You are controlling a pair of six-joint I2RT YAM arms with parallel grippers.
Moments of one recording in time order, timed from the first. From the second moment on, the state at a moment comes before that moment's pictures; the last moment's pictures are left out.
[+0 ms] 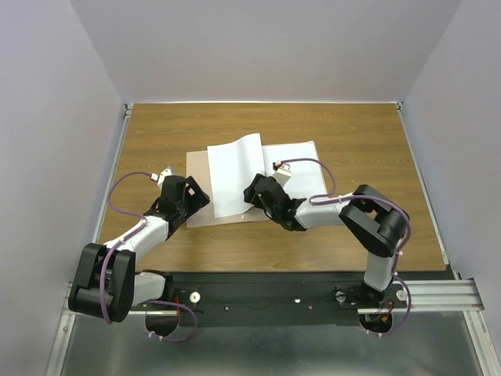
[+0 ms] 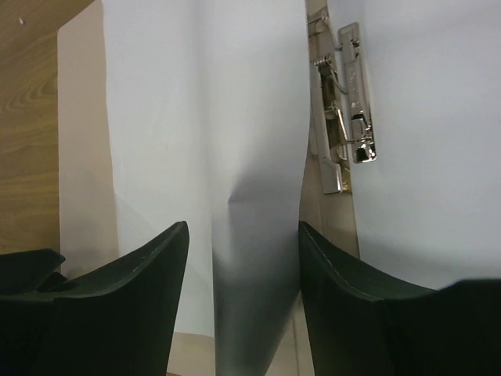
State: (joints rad) left arm -0.22 1.22 0.45 0.03 -0.06 -0.77; right arm 0.91 1.89 0.91 0.44 0.45 0.90
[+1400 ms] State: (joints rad) left arm -0.22 1.22 0.45 0.03 -0.06 -0.75; right arm 0.45 2.01 1.22 0.07 -0.38 0.55
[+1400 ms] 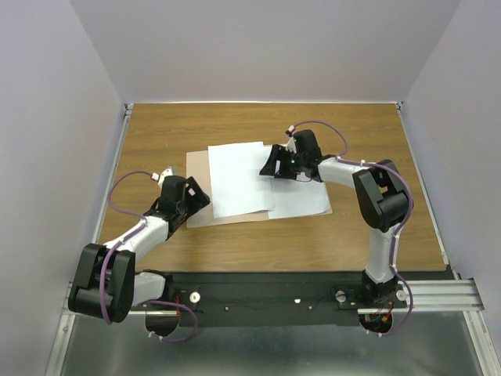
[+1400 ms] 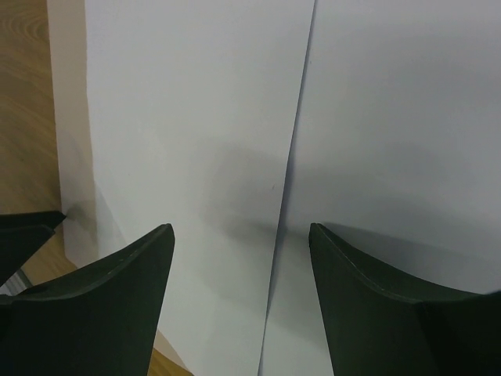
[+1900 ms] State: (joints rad) left arm -0.22 1.22 0.45 0.03 -0.06 -0.75; right arm 0.44 2.06 1.25 0.11 -0.50 0.57
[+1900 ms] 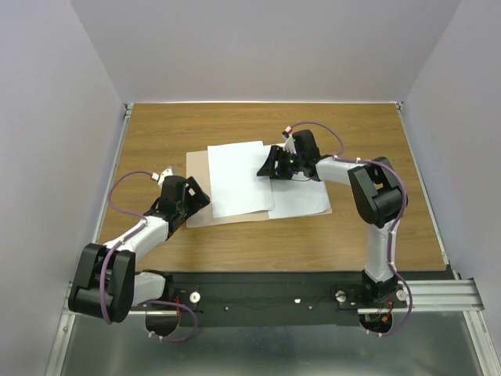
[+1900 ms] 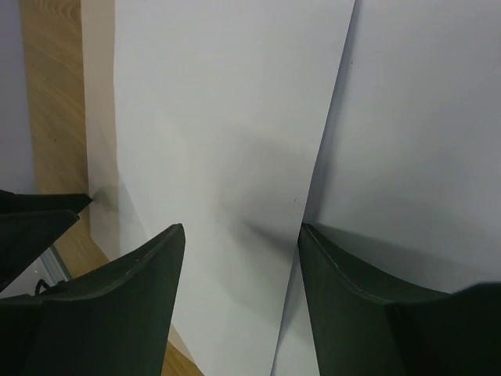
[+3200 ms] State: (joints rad) left arm -0.22 1.22 0.45 0.03 -0.05 -0.75; right arm 0.42 2.08 1.16 0.37 -0.74 0.76
